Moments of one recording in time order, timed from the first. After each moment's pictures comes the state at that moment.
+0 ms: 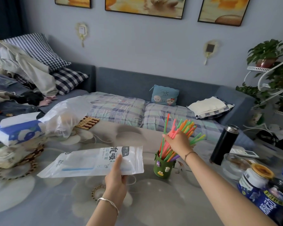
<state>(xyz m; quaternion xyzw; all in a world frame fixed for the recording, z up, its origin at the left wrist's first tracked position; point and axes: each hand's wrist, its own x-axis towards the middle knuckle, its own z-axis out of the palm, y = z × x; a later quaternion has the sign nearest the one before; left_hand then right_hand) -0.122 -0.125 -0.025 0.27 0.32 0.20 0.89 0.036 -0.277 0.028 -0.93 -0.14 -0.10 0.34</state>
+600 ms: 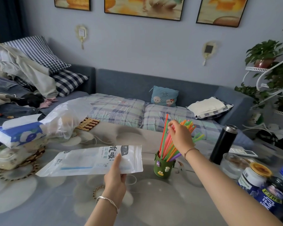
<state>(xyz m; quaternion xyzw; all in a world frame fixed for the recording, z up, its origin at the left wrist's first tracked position) -0.121 -0.120 -0.026 0.25 0.29 0.21 0.90 0.028 -0.278 0.051 -0.91 -0.22 -0.22 0.27</state>
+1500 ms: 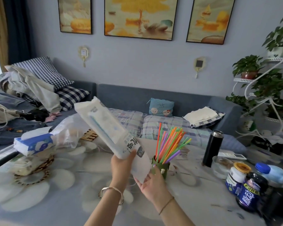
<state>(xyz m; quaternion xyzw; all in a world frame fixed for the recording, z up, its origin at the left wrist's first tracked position) -0.159 -0.139 0.027 0.55 0.19 0.30 0.76 -0.137 -0.240 0.003 -0.32 0.13 0.26 0.90</state>
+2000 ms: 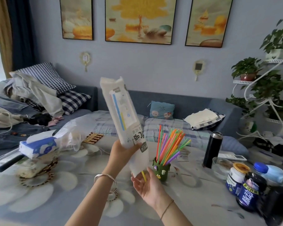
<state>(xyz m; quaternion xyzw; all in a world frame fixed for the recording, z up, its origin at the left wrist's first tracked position) -0.168 -0.121 0.073 0.70 0.08 0.28 0.65 -0.155 -0.243 0.003 -0.37 0.09 0.32 0.86</state>
